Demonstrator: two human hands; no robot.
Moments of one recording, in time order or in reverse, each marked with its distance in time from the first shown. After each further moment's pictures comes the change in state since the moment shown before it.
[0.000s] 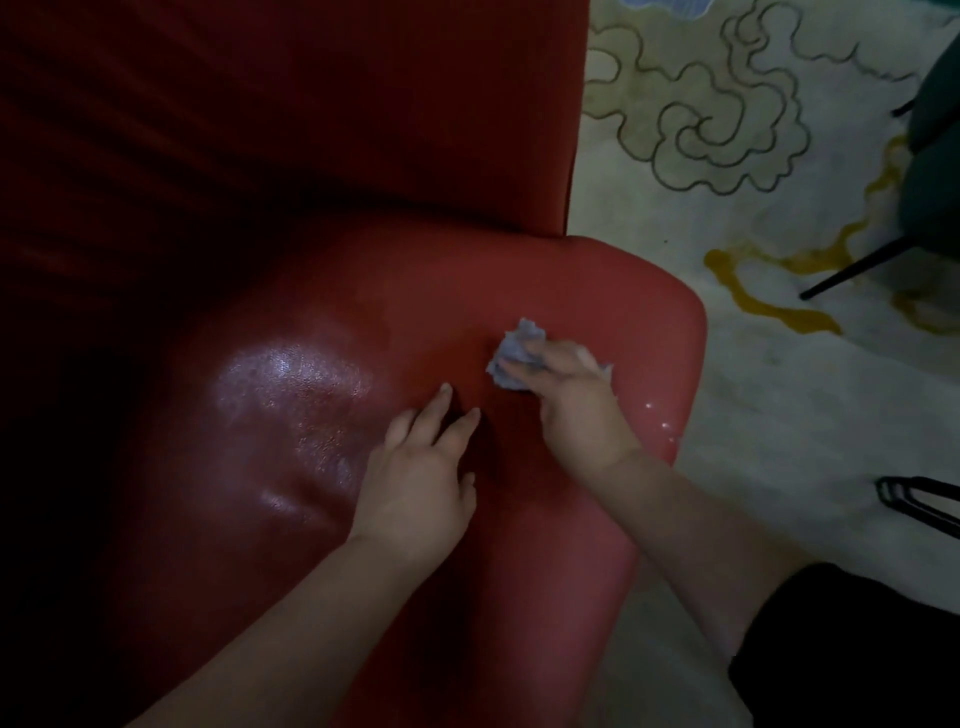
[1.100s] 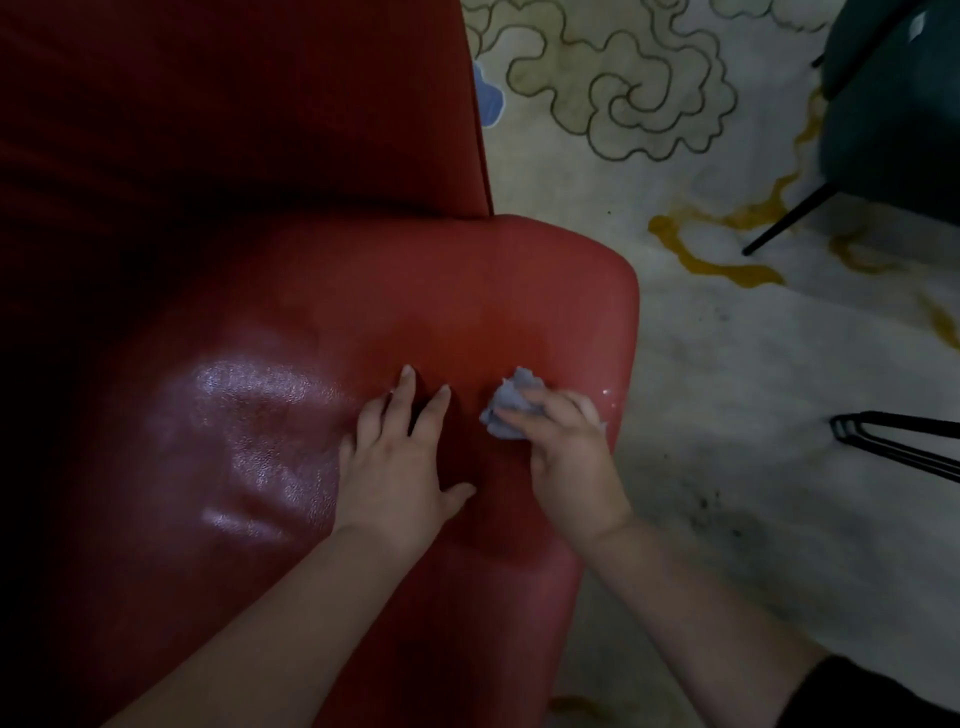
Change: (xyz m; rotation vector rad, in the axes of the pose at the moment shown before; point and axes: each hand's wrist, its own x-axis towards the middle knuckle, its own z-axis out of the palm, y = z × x) left_hand 0.010 0.022 0.023 0.193 0.014 0.013; right_hand -0.077 0.008 -0.006 0.001 0.159 0.156
